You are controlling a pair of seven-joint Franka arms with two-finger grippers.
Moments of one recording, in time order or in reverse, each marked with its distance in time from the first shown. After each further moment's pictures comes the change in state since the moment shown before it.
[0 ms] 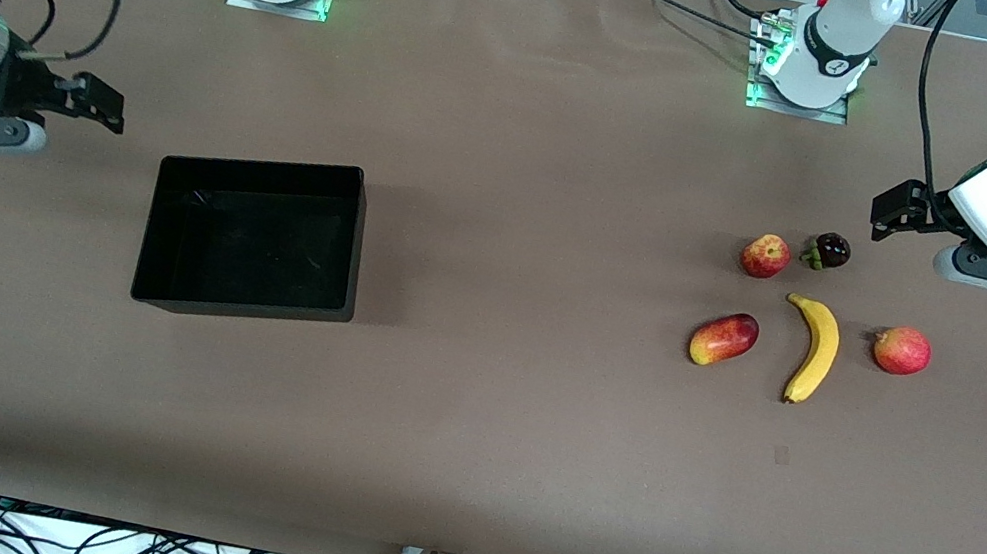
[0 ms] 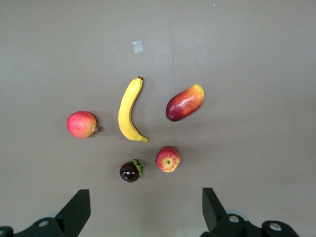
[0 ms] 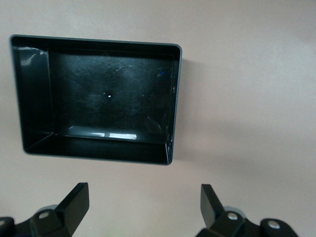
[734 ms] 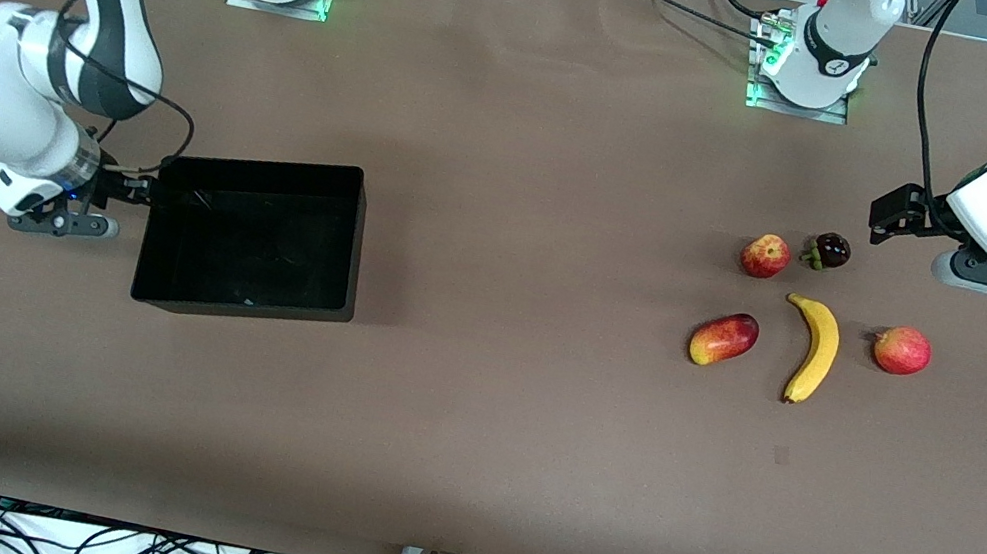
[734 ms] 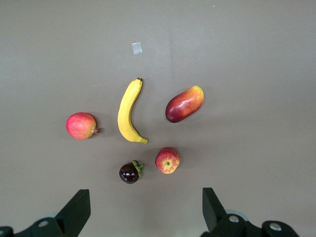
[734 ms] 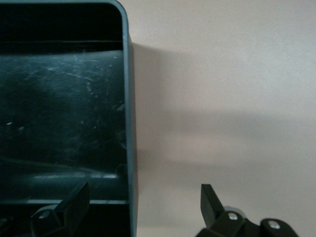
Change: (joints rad) left arm -0.001 0.012 0.000 0.012 0.000 0.000 0.000; right arm -0.003 0.240 -0.068 -0.290 -0.001 0.561 -0.003
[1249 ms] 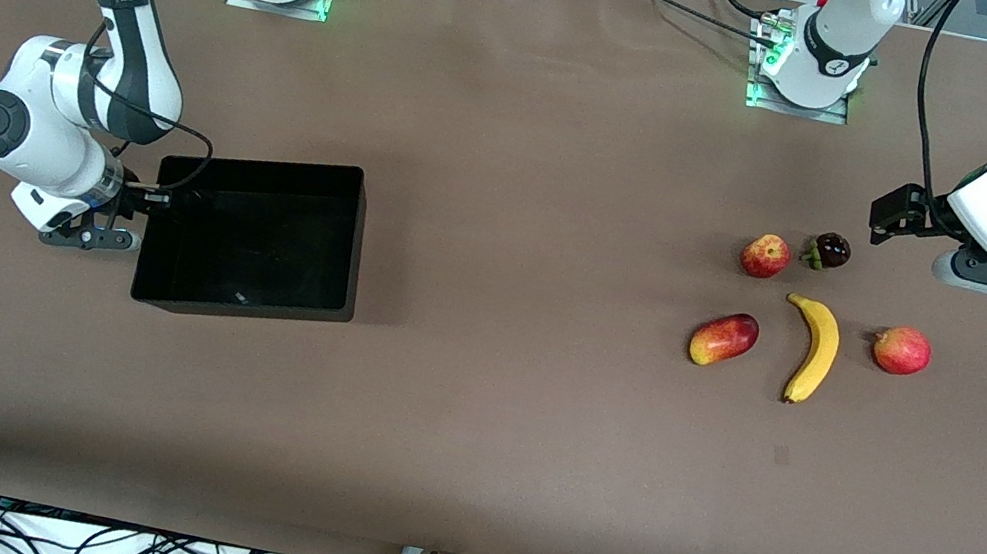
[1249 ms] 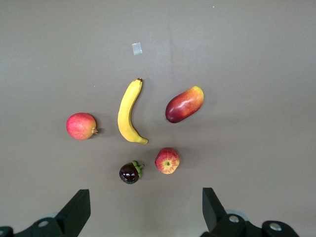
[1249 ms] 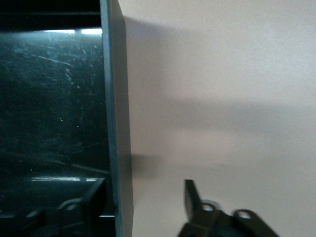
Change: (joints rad) left arm 0.000 0.000 0.000 0.002 0.000 0.000 0.000; right arm 0.000 0.064 0.000 -0.020 0.000 0.038 0.000
